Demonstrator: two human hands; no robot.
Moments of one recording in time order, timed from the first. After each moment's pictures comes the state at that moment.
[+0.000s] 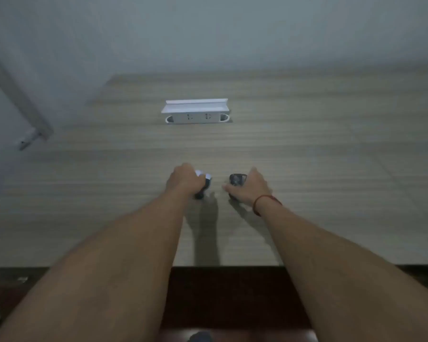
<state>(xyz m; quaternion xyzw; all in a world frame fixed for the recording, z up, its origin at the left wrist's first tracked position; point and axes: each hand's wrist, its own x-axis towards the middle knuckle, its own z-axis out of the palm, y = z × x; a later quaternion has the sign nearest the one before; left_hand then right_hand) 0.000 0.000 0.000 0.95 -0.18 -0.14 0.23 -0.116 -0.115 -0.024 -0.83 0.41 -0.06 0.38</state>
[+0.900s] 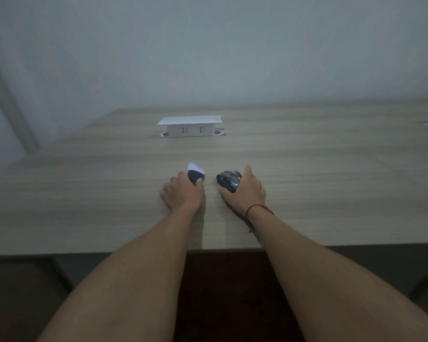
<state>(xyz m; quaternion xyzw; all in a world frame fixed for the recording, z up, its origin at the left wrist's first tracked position) -0.026 -0.008 -0.114 0.94 -0.14 0.10 0.30 -0.122 -0.112 -0.118 -0.85 0.35 -0.25 0.30</state>
